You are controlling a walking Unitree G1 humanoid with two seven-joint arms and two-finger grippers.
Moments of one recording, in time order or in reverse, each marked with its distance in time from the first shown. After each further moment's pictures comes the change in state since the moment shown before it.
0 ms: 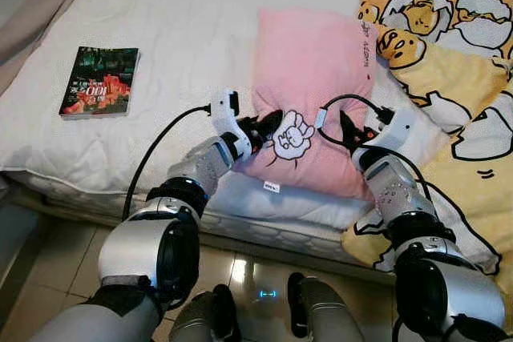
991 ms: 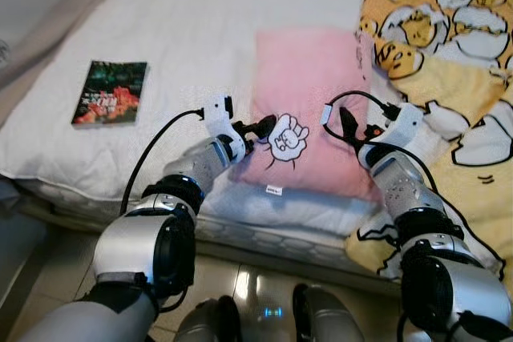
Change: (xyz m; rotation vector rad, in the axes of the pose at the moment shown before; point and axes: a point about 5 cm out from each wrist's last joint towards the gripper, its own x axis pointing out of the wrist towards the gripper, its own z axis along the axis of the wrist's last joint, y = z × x) left arm -0.003 0.011 0.001 0.009 0.044 0.160; right arm 0.001 -0.008 0.012 -0.008 0.009 -0.057
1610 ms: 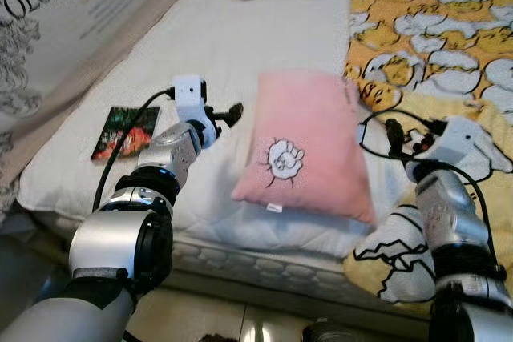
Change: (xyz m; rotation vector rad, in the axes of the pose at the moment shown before) left arm -0.019 0.034 0.038 0.261 -0.060 0.209; right arm -0.037 -0.051 0.029 -0.233 -0.107 -0.191
